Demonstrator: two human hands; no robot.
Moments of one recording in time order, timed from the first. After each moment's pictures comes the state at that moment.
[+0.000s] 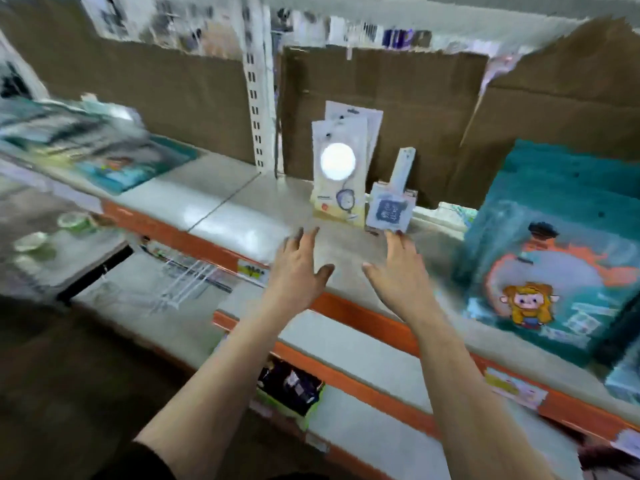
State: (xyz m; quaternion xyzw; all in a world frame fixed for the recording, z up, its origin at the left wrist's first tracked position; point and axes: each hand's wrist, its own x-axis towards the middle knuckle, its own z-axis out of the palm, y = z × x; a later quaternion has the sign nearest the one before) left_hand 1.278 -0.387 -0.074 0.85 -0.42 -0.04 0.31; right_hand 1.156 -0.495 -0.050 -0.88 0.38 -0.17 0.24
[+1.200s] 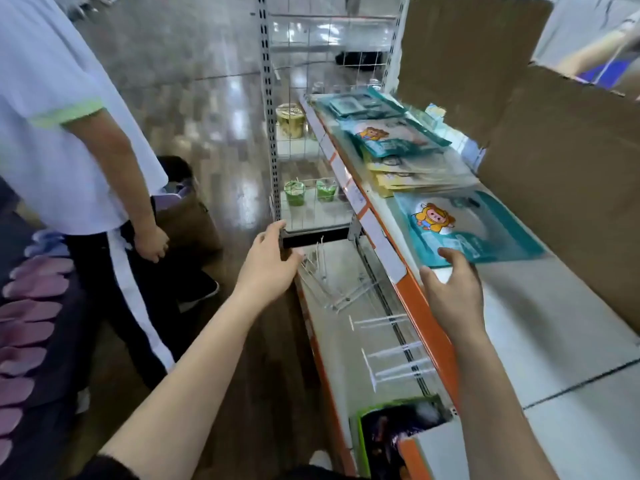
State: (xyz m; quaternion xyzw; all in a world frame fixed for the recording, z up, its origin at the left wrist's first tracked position) left_hand 1.643 0.019 -0.099 0.90 0.11 0.06 0.42; right_hand 1.645 -0.235 -0.094 -0.90 0.11 -0.10 0.40
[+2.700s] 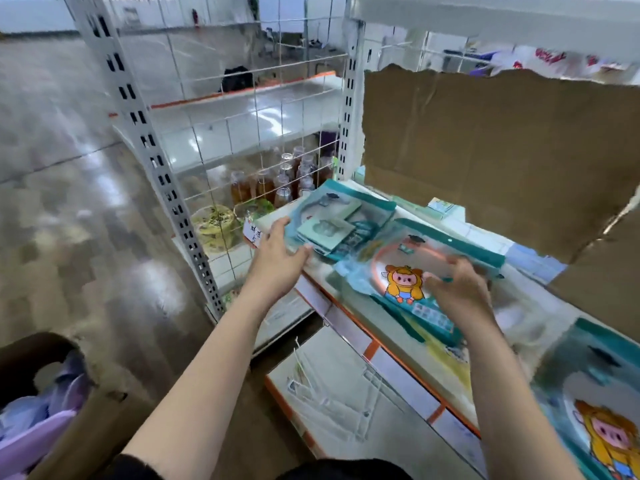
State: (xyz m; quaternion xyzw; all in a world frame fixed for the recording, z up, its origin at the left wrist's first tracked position) left_hand 2.141 0.162 -0.066 0.90 -0.07 0.00 0.44; right_hand 2.056 -0.080 -0.084 -0.86 0.32 -0.07 0.39
